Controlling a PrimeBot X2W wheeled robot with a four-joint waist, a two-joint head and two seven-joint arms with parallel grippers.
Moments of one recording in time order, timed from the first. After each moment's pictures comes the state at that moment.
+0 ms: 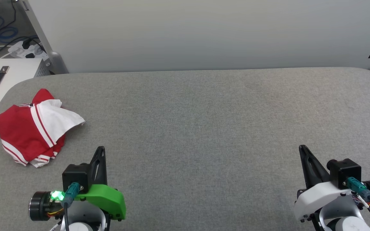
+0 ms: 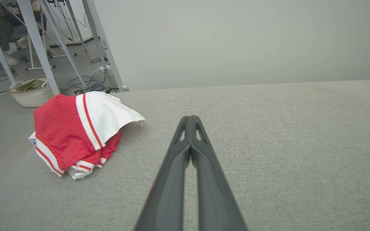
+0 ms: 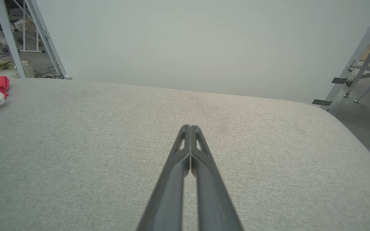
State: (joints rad) left arm 0.01 0.05 0.00 0.00 -0.01 0.00 0.00; right arm 0.00 -0.05 0.00 0.00 0.01 0.13 0.00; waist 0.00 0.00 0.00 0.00
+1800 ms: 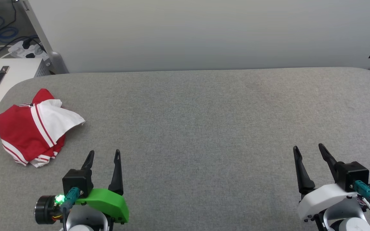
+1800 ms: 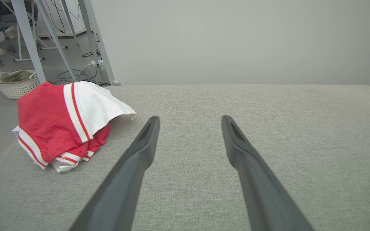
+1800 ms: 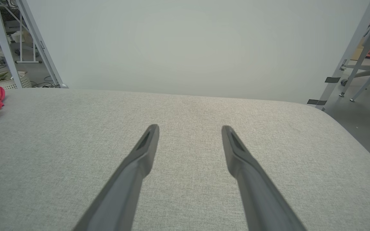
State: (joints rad) left arm 0.01 0.05 -0.01 0.06 -0.07 -0.01 -0.05; right arm 0.00 -0.05 -0.03 0.03 0.03 0.13 -0.06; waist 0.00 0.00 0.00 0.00
